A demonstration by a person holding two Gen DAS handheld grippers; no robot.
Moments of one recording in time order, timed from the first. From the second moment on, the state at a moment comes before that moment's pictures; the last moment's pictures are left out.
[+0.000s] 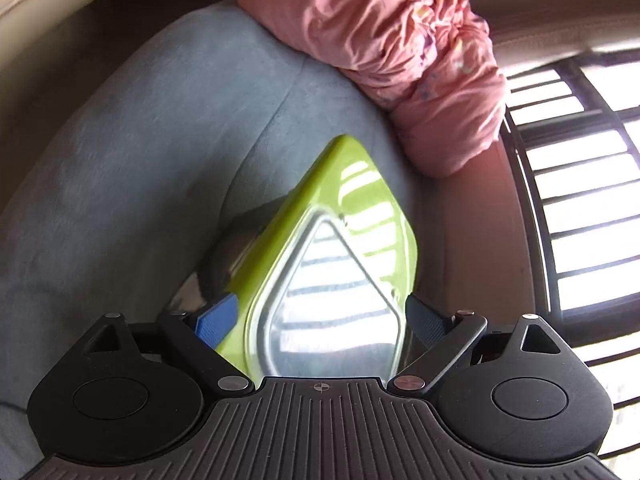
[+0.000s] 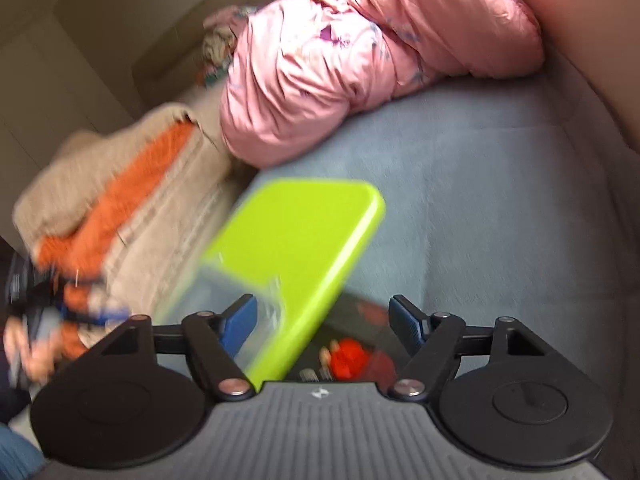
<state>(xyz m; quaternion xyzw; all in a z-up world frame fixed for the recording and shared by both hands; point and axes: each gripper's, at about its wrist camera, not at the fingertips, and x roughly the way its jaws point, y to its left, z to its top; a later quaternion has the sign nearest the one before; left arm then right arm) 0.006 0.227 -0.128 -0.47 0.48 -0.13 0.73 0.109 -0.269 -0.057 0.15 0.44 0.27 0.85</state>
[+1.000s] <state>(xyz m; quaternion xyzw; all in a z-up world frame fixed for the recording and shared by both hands) -0.001 0.178 -0.213 -0.47 0.54 -0.21 0.67 0.241 -0.246 -0.195 0.42 0.46 0.27 0.73</state>
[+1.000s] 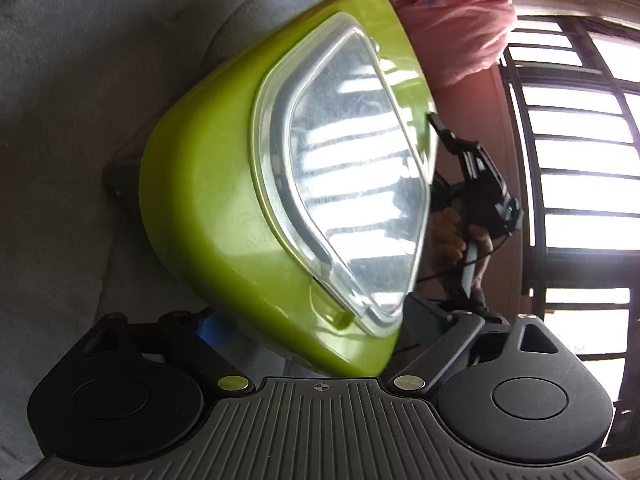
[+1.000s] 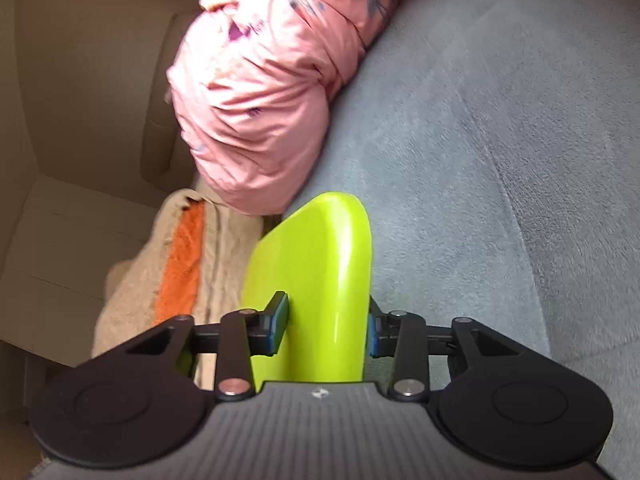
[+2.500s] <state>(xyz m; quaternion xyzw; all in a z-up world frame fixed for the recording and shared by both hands) 0.023 0.159 -0.191 -0.33 0.58 -0.17 0.72 -0.046 -0.351 -0.217 0.46 0.60 0.21 0.62</state>
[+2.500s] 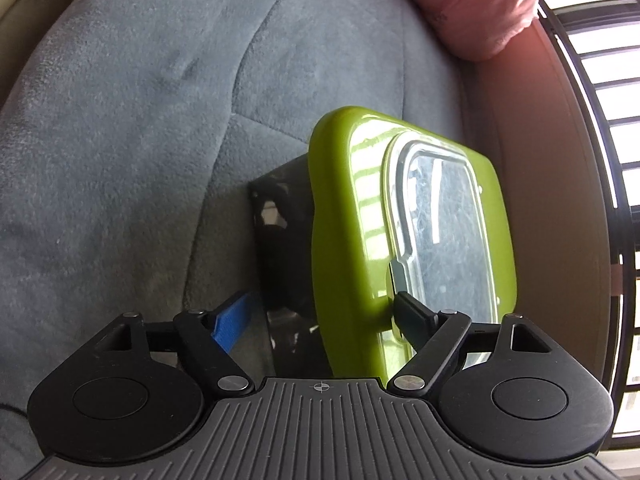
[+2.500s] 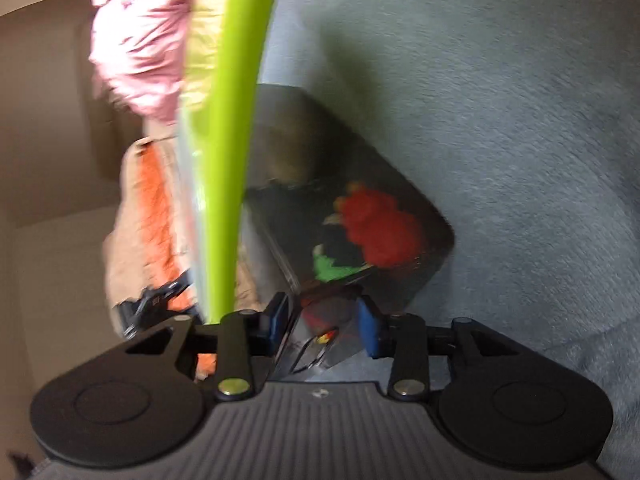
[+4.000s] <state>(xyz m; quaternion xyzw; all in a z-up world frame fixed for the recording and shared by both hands) 0.196 0.090 -0.185 -0.14 0.61 -0.36 0.69 -0.003 -0.319 -0.170 0.29 0.58 0.16 0.75</state>
